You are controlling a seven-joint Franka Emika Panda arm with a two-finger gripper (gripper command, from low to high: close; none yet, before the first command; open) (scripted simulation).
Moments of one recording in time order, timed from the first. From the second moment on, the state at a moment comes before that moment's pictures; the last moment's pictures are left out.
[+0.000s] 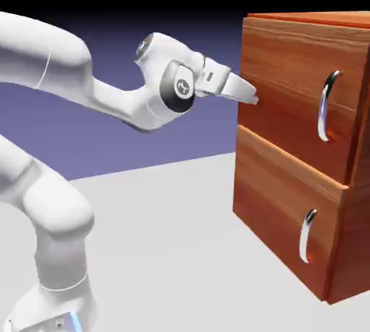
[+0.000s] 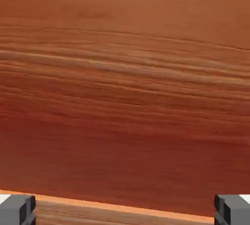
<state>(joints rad) 0.35 -0.71 -0.39 -2.62 -0.97 3.01 1.43</state>
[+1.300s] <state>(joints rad) 0.94 -0.96 -1.08 -2.27 -2.66 2.98 2.63</state>
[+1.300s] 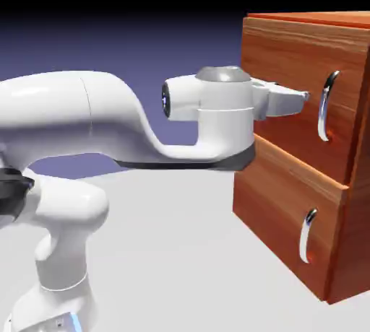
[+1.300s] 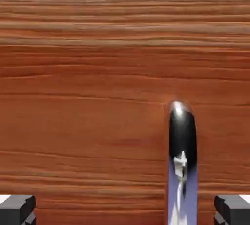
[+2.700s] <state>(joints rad) 0.34 -1.18 -0.38 -2.89 -2.10 2.38 2.59</state>
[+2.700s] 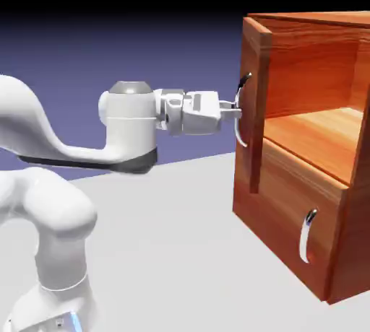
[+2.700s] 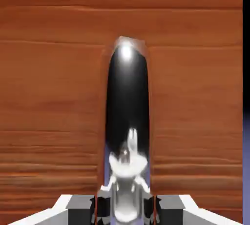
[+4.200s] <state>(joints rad) -0.17 -0.79 1.22 -2.23 -0.69 1.10 2.63</state>
